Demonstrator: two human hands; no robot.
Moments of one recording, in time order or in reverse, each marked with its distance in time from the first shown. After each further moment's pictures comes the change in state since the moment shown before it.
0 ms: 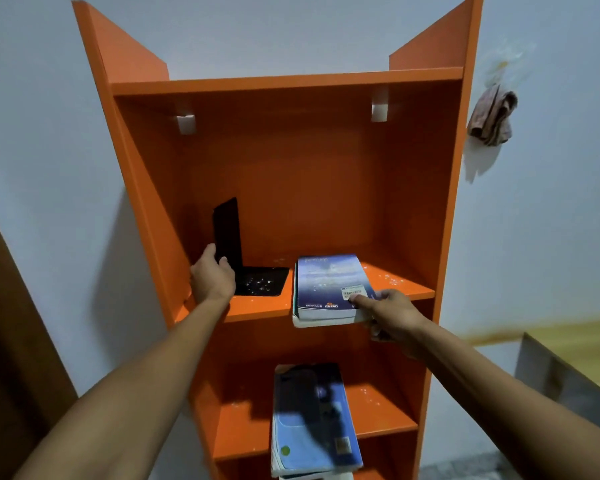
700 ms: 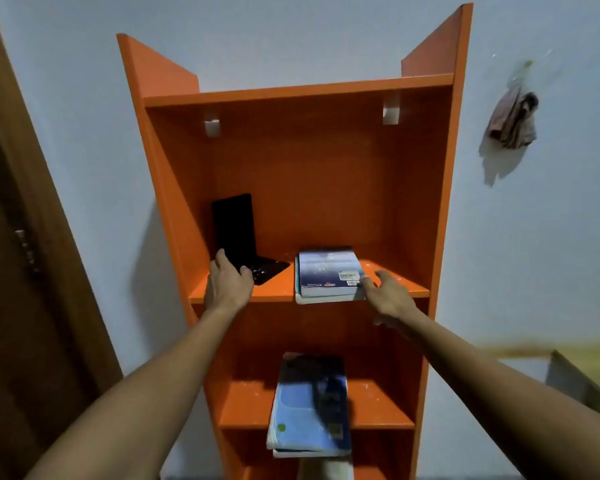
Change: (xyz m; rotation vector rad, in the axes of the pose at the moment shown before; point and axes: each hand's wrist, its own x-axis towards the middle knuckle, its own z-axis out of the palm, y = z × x) left_hand -0.068 0.018 -0.017 0.206 -0.103 -0.056; right_hand 0.029 0.006 -0.030 -0.607 0.105 -0.148
